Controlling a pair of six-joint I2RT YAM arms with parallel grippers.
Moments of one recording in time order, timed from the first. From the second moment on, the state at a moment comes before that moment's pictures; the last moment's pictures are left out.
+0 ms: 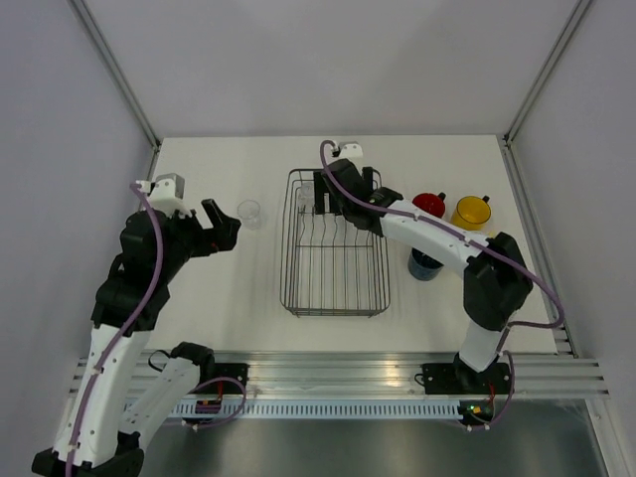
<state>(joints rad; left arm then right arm) -0.25 0.77 1.11 -0.70 -0.02 -0.37 0.75 1.74 1.43 -0.35 0.45 0.44</state>
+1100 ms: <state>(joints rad) -0.25 0.59 0.85 -0.65 0.03 -0.31 0.62 2.27 1.92 -0.53 0.44 0.39</state>
